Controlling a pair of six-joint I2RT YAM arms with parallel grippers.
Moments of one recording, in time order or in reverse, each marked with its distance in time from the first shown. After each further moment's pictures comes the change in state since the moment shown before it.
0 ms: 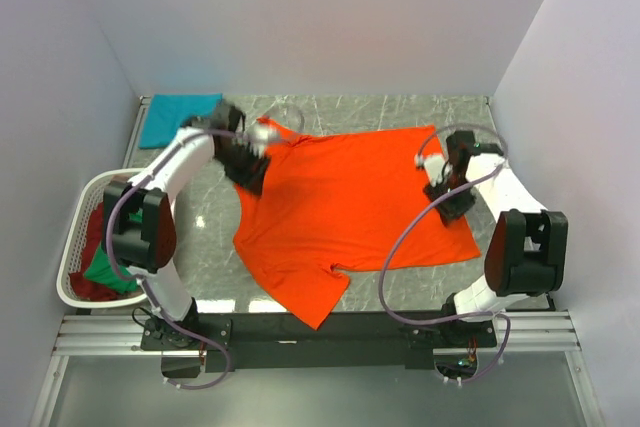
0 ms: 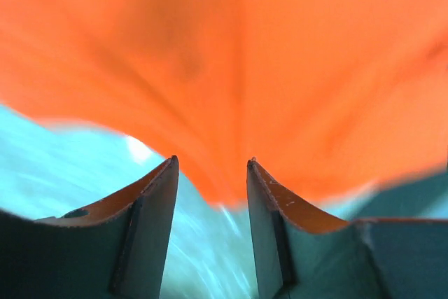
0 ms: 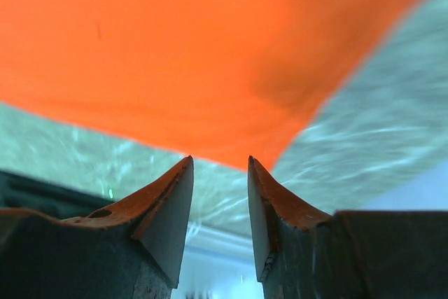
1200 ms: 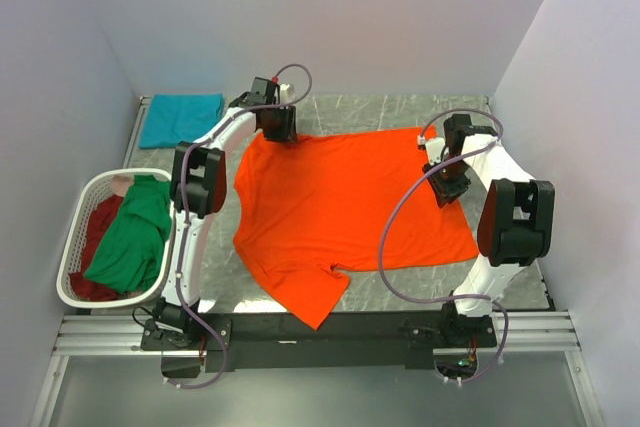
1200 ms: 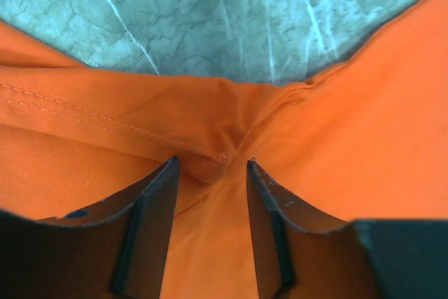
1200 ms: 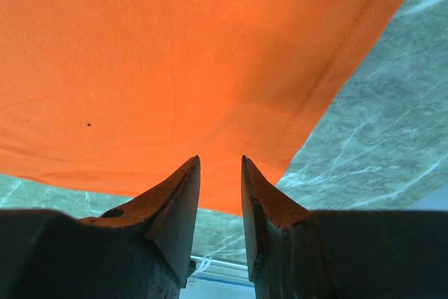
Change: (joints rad) left arm -0.026 0.705 0.765 0.423 -0.121 -0.600; right arm -0.021 0.209 0.239 0.053 -0.033 0.141
